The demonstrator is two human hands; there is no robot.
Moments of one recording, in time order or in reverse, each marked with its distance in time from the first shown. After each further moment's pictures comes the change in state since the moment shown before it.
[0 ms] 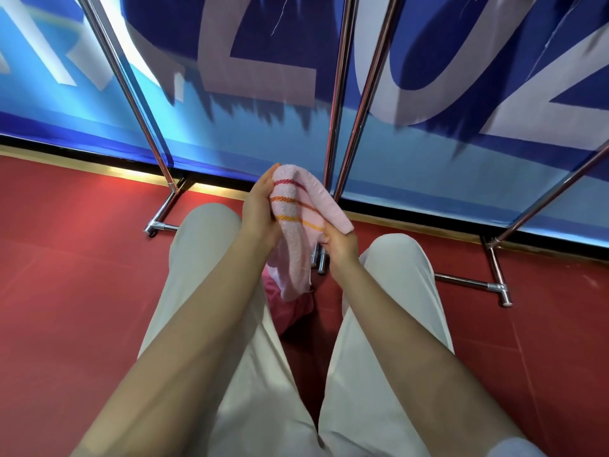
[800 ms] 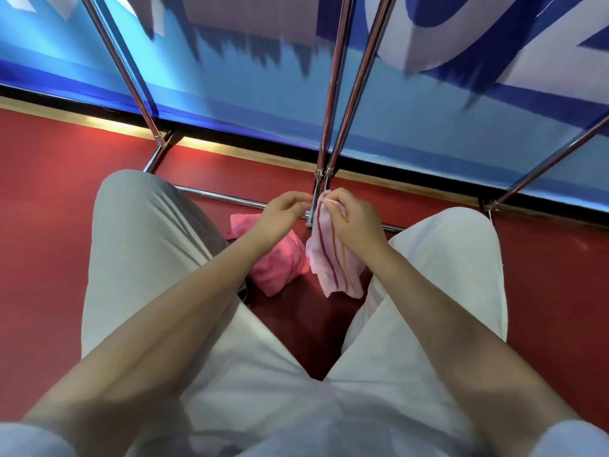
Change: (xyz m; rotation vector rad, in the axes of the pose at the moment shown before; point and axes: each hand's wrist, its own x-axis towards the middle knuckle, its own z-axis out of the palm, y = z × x) left_hand -0.029 -0.065 -0.057 1.019 -0.021 -0.122; right_hand -0.047 -0.003 -0.053 -0.846 -0.227 -0.703
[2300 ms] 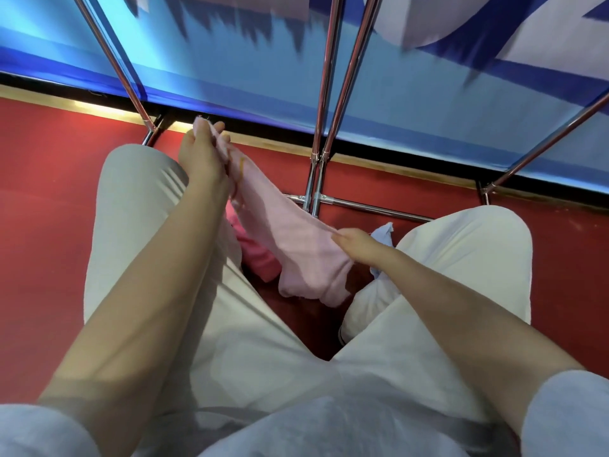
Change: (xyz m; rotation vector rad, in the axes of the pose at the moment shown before) left_hand 0.019 0.043 -0.069 -0.727 0.669 0.020; right_hand -0.028 0.067 0.018 -0.048 -0.593 0.502
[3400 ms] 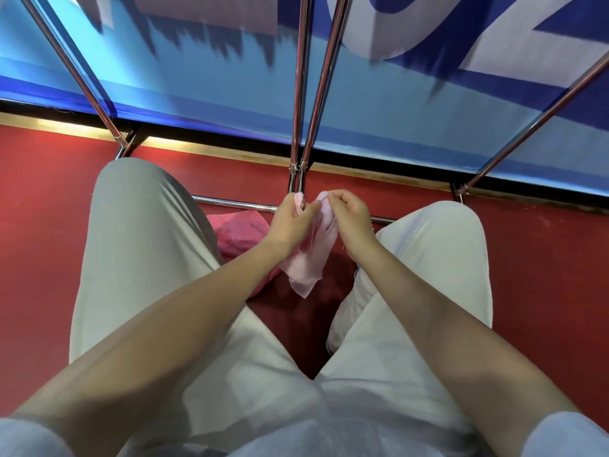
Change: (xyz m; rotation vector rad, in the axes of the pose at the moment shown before) left_hand -0.090 -0.104 0.036 0.729 -0.652 0.014; right_hand -0.012 -0.038 -0.028 0.756 0.563 -0.216
